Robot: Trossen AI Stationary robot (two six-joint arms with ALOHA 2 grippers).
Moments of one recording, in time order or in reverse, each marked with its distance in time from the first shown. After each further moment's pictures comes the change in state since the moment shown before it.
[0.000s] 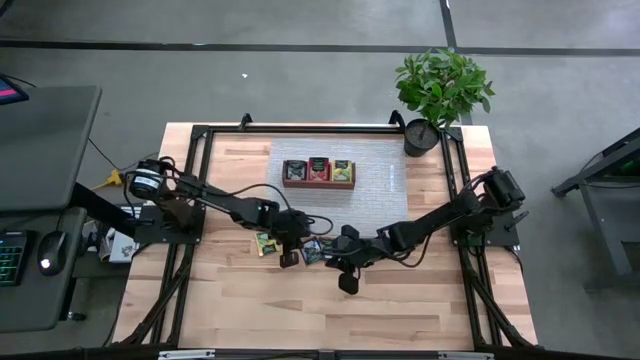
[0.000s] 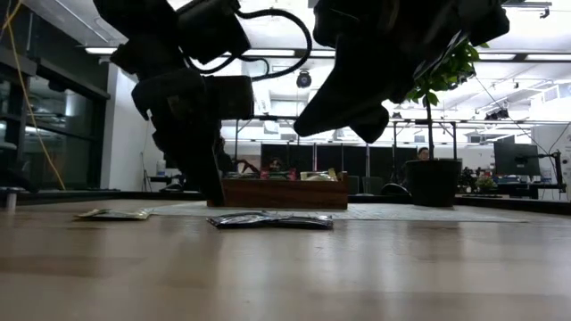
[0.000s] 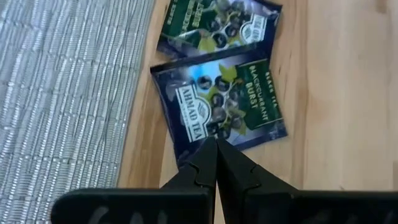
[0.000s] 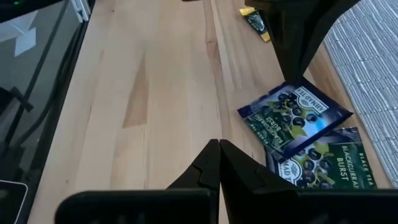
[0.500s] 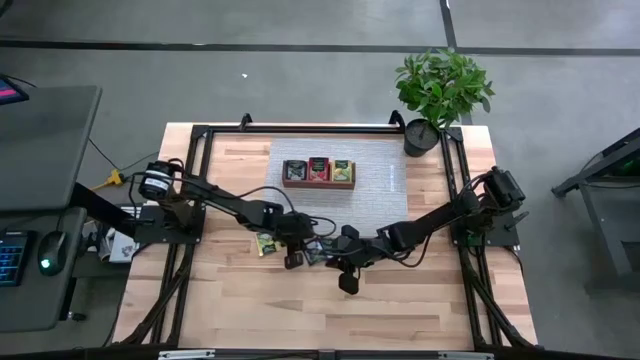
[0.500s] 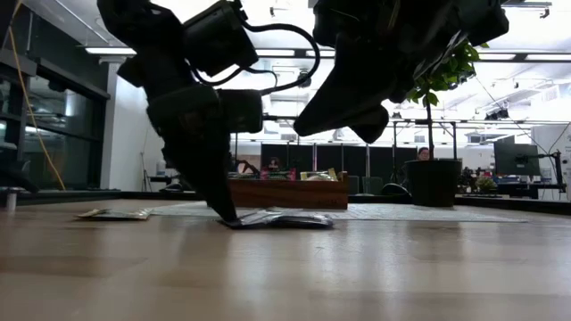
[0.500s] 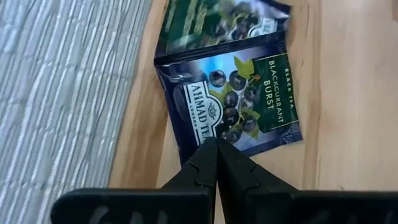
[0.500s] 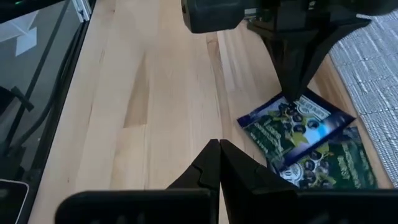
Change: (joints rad) left arm 0.000 0.092 0.005 0.065 -0.001 -0.031; right arm 0.000 0.000 0.000 0.001 -0.005 0.000
